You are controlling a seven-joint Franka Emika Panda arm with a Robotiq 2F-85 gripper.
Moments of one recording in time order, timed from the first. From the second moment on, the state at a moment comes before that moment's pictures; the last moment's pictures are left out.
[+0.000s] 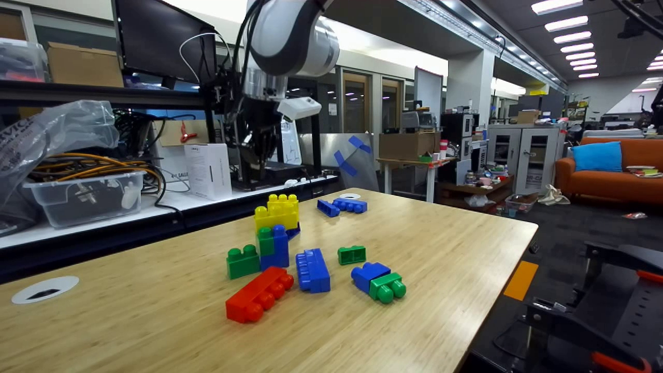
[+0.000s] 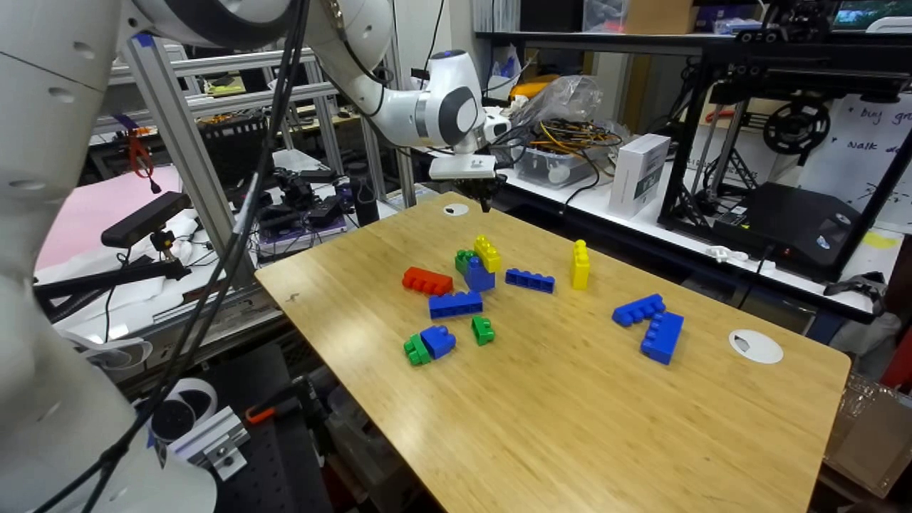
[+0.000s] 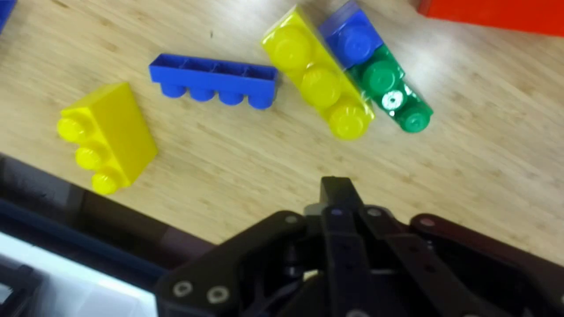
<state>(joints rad) 0.28 0.65 0.12 -1.66 -0.23 2.58 -0.11</state>
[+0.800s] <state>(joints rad) 0.27 0.37 0.10 -1.66 -0.16 2.14 0.01</state>
